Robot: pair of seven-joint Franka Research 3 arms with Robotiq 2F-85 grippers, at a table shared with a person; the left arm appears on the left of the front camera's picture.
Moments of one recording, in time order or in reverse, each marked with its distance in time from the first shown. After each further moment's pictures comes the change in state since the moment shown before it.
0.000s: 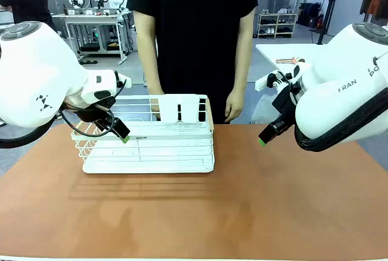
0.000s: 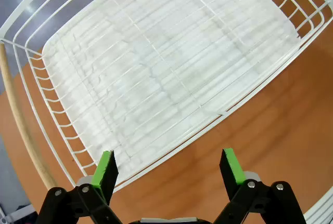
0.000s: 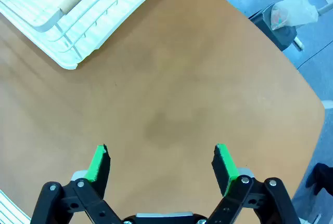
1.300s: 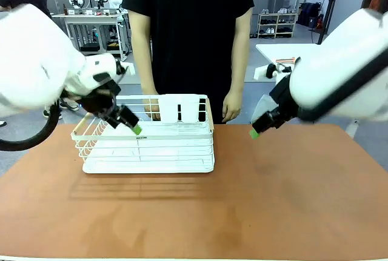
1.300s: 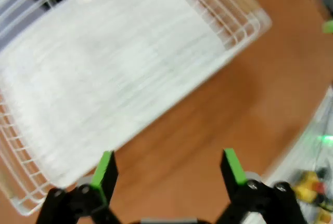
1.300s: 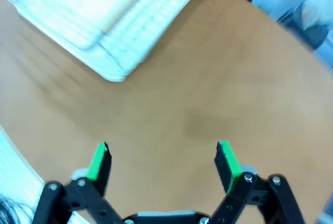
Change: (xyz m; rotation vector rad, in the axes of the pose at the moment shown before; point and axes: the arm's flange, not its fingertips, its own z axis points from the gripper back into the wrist) left arm 0.023 -0.008 0.045 -0.354 -0.054 0.094; right arm 0.022 -0.006 0.033 0.276 -0.050 -0.133
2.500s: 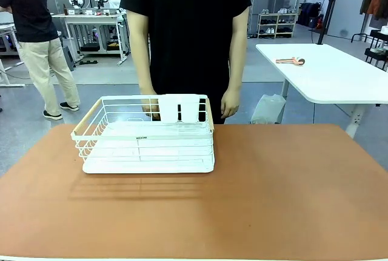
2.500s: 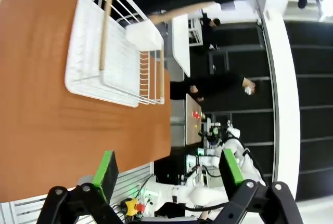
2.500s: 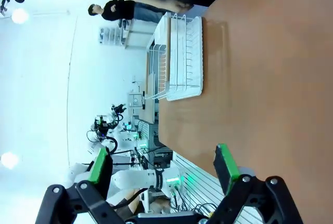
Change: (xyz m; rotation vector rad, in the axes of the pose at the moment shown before) left arm -0.265 0.224 0.288 -0.533 -0.482 0.980; right arm -0.242 -0.274 0.184 0.735 -0.366 -0.963
